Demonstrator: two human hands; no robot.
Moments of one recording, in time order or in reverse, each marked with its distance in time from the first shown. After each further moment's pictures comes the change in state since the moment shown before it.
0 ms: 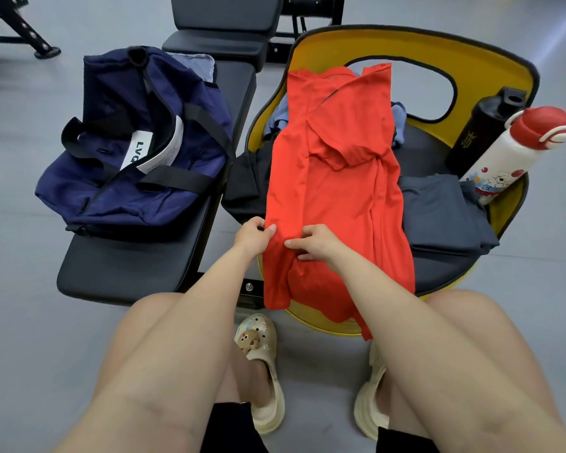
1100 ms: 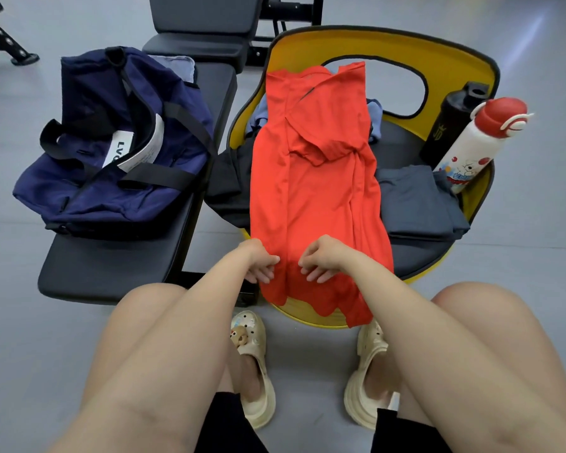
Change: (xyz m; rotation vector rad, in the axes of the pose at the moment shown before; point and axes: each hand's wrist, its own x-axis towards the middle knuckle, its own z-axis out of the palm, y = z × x) left_hand -0.042 0.014 0.020 0.433 -0.424 -0.241; right_hand -0.041 0.023 -0.032 -0.323 -0.127 0.175
